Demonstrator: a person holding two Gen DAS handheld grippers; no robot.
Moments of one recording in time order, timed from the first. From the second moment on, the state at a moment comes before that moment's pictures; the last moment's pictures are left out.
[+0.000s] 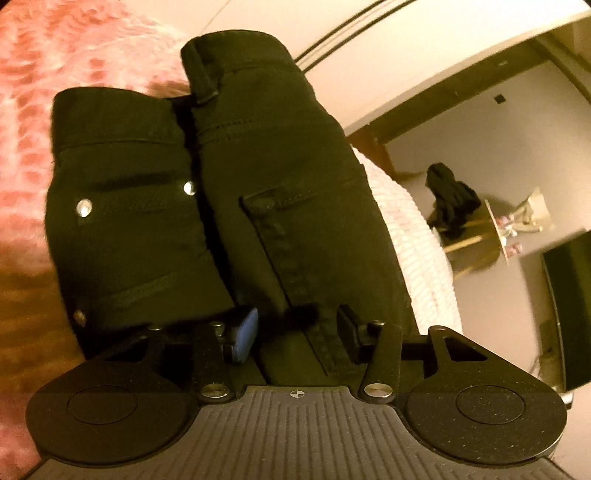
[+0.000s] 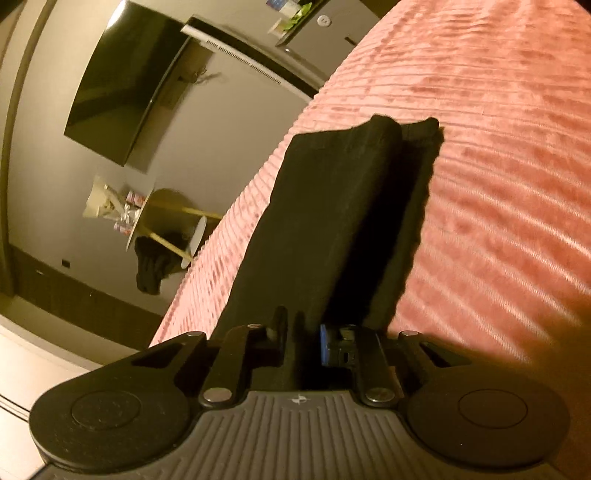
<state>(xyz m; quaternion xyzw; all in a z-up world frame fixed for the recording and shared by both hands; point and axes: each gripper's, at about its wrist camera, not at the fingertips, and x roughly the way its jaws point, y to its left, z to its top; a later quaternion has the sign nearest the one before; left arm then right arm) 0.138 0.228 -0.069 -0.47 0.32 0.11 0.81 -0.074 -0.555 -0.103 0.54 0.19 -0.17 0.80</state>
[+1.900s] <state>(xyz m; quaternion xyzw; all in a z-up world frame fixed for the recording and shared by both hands) 0.086 0.282 -0.015 -0.48 0.22 0.06 0.85 -0.041 -0.574 -0.060 0.48 0.19 -0.19 0.84</state>
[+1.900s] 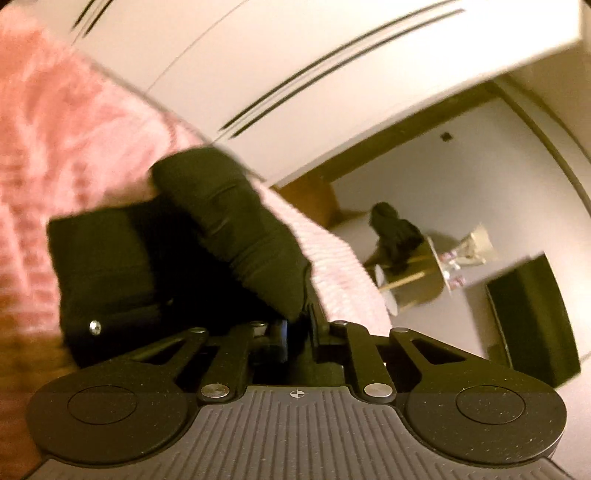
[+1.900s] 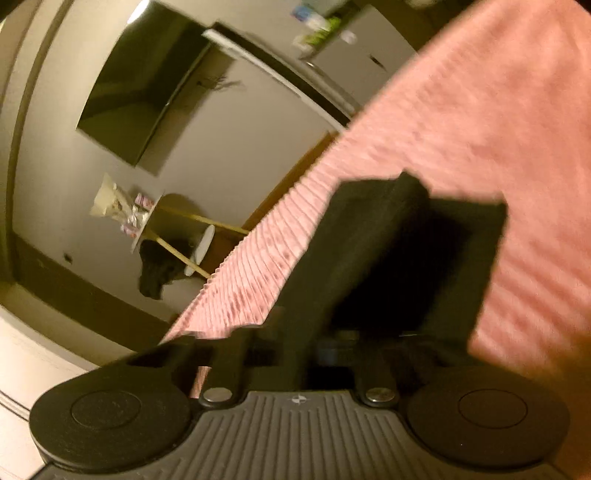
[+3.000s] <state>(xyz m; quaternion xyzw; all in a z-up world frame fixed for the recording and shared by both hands) 0.084 0.182 0.037 -0.21 0.29 0.13 0.93 -0.062 -0.589 -0.034 0.36 0.16 -0.29 0.87</state>
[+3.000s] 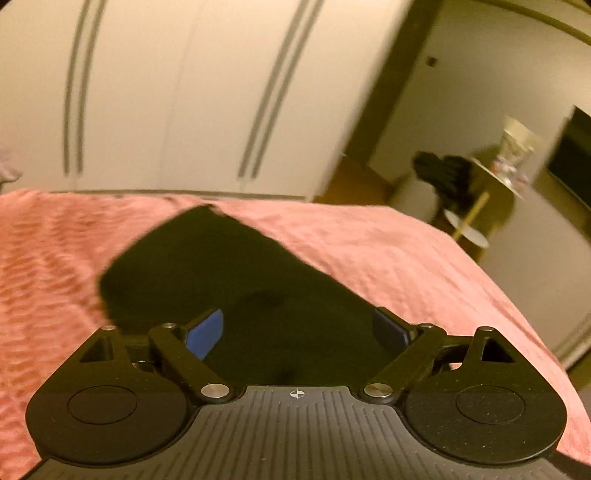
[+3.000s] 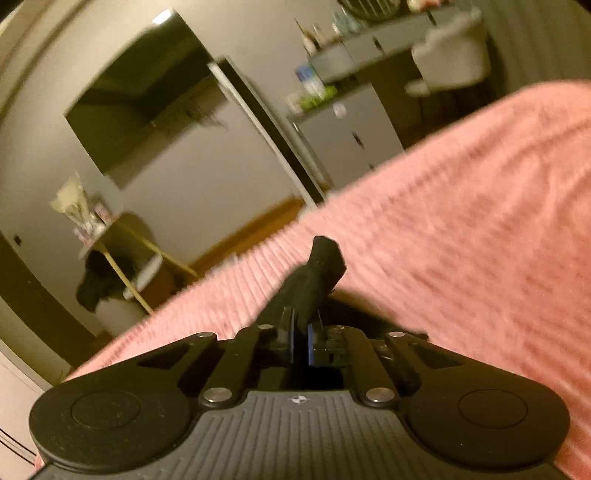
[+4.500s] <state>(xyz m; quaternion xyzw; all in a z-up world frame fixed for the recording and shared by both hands) 0.158 0.154 -0.073 0.00 0.24 0.32 0.92 0.226 -0.066 -0.090 0.01 0.32 0.14 0.94</state>
